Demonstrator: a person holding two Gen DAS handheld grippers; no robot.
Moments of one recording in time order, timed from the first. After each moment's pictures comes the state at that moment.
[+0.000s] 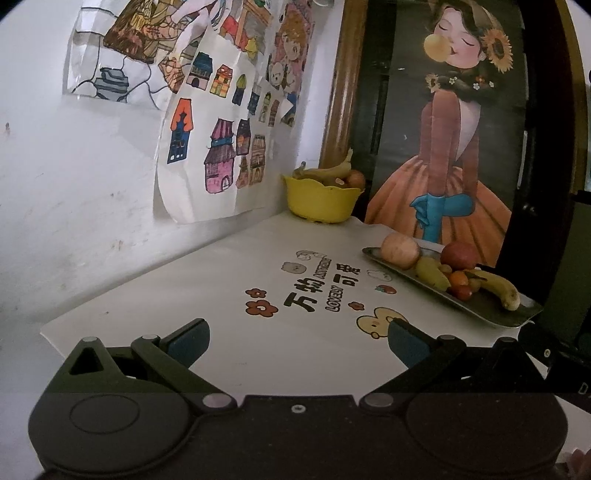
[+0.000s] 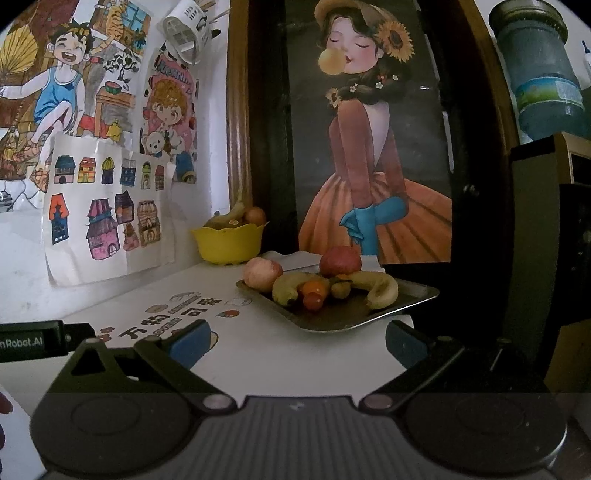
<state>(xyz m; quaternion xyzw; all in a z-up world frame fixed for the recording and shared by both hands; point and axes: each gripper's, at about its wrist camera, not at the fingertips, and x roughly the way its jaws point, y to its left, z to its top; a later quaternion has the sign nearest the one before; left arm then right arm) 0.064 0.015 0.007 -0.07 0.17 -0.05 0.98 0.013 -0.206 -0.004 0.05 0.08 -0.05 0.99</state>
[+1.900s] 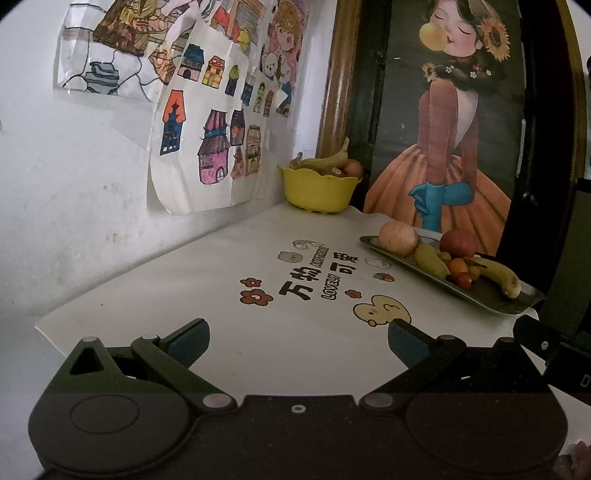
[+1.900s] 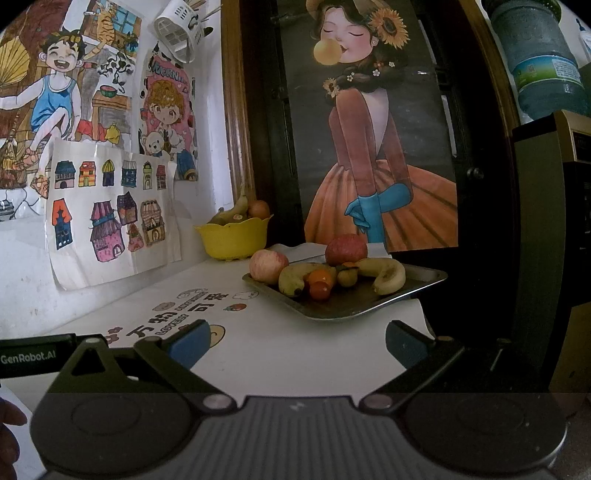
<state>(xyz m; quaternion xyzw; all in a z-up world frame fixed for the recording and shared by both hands) 0.066 0.010 0.003 -0.06 0.18 -0.05 0.98 0.015 -0.202 -0.008 0.07 0.09 -0.05 0.99</state>
